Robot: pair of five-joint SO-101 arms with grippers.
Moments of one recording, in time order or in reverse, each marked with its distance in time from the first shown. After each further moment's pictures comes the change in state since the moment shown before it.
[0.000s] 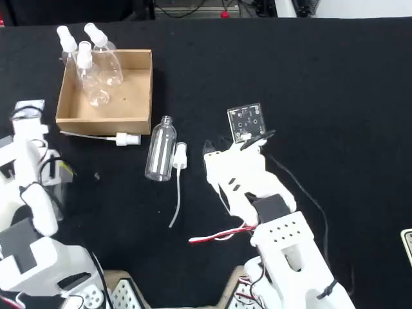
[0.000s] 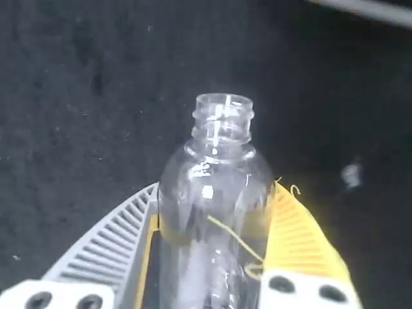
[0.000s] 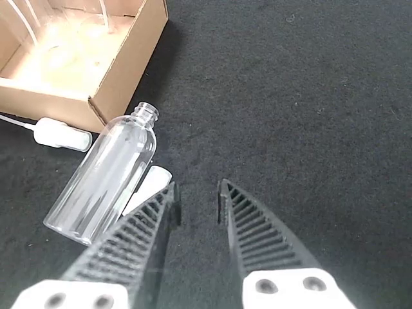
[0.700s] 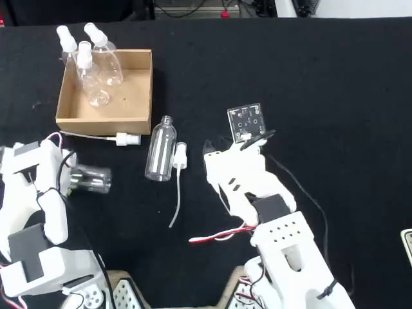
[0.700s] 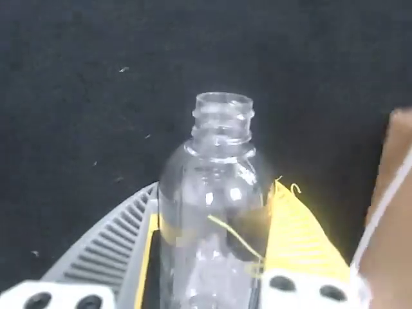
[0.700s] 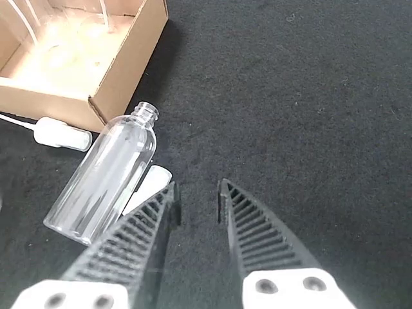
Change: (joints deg) left arm 7.9 -3.7 9.7 -4.8 86.2; right arm 0.0 0.0 0.0 0.0 0.0
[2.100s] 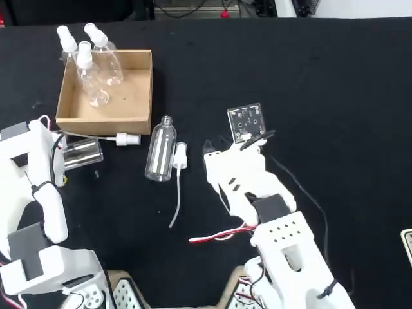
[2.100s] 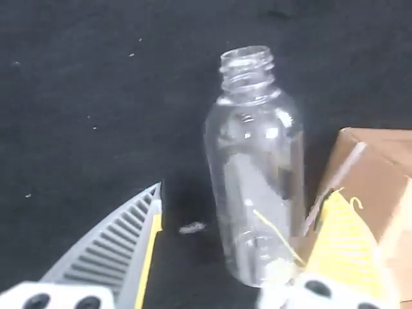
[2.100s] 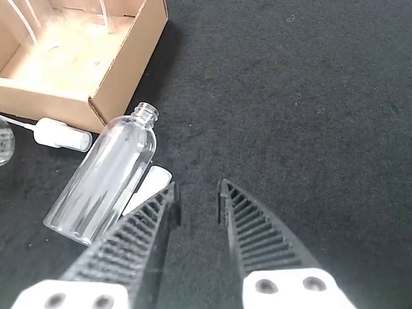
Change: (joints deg) left arm 0.1 0.4 -13.5 14.5 11.9; right arm 0.0 0.0 0.0 0.0 0.0
